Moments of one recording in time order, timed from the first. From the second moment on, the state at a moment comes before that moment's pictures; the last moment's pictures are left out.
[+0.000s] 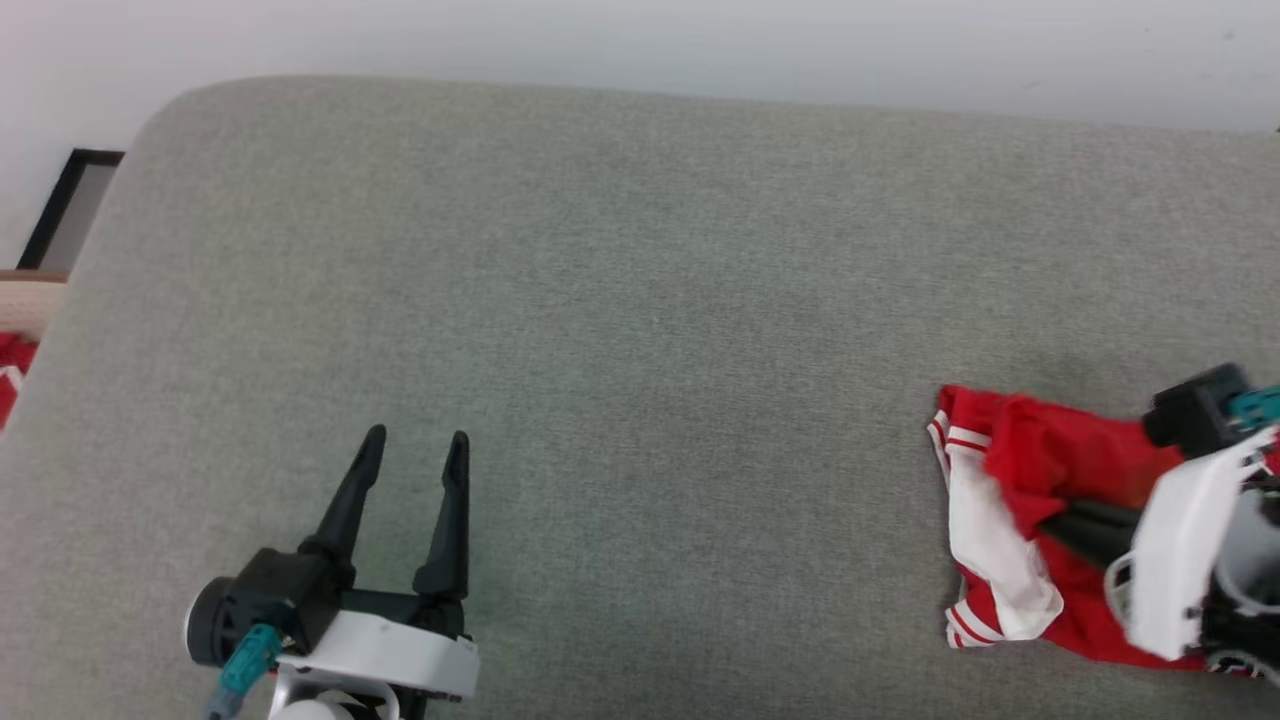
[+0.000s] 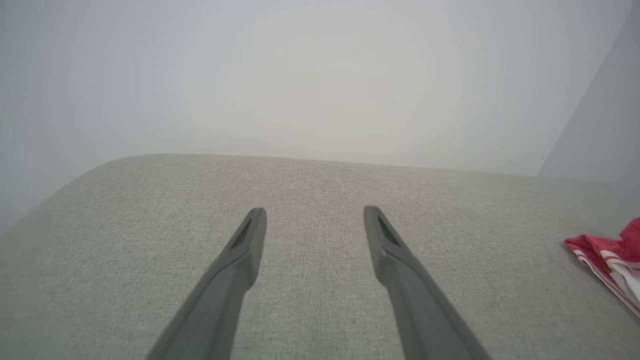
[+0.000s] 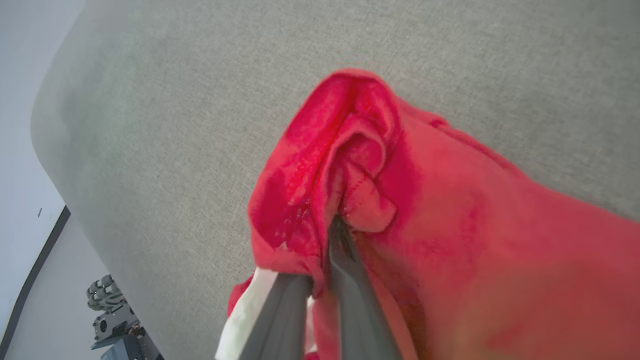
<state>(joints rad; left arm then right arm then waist) -0.10 0.10 -0.05 0.09 -0.20 -0.13 -0.26 -0.44 -0.81 0.65 0.05 1.11 0.13 0.46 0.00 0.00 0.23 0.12</state>
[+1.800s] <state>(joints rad) 0.03 0.13 0.00 0.24 -0.30 -0.13 -0.26 -0.41 -0.59 0.57 0.50 0.92 0.13 -0.26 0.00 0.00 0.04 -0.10</state>
